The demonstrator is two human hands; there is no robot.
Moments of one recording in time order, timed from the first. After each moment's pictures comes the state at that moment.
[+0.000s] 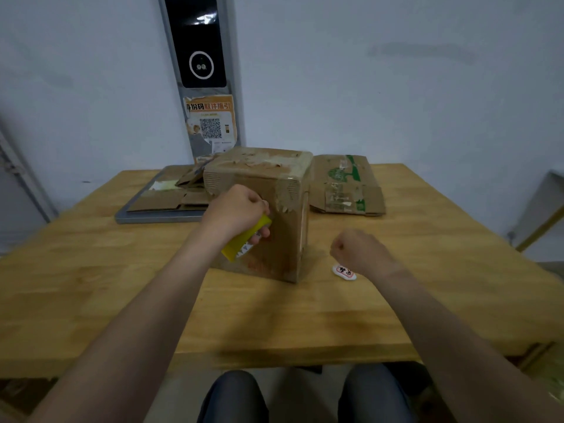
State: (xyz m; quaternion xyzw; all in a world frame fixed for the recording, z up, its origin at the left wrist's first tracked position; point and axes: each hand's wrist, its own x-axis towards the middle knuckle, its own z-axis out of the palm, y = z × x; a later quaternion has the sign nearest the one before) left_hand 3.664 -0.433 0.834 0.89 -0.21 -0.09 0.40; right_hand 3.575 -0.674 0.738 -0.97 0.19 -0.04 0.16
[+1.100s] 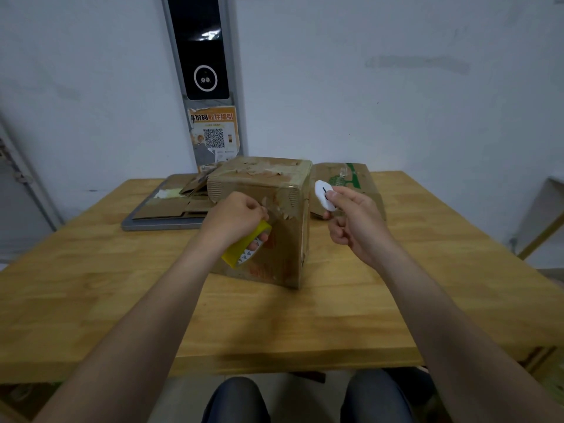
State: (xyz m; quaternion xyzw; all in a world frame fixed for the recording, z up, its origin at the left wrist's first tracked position) left_hand 3.652 -0.423 0.839 0.89 -0.22 -0.07 0.40; right_hand 3.552 -0.634 0.809 -0.63 0.02 -0.21 0.75
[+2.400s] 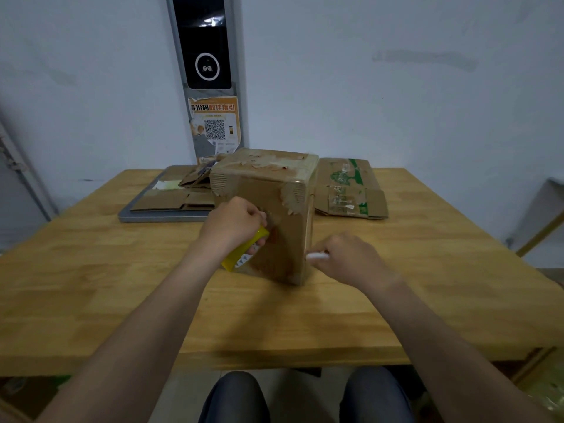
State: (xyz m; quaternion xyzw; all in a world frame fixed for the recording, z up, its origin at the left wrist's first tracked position) left_hand 3.668 -0.415 0.811 0.90 -0.20 -0.05 0.39; right_hand 3.556 -0.625 0.758 -0.99 0.05 -0.10 0.12
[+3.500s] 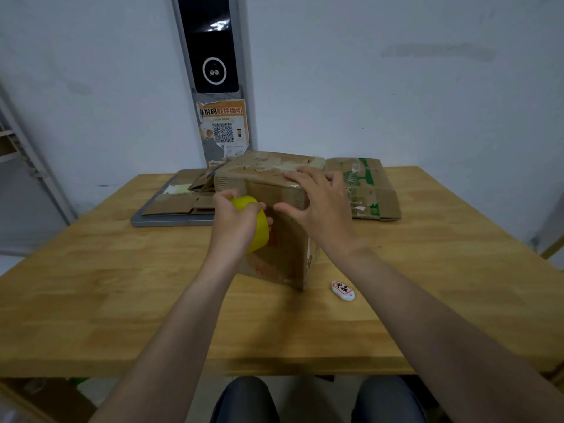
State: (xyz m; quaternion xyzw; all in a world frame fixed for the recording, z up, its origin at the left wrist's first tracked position) left_hand 3.652 -0.428 0.810 0.67 -0.07 -0.01 0.74; right_hand 3.633 -0.602 0.790 -0.89 0.01 -0.43 0.14
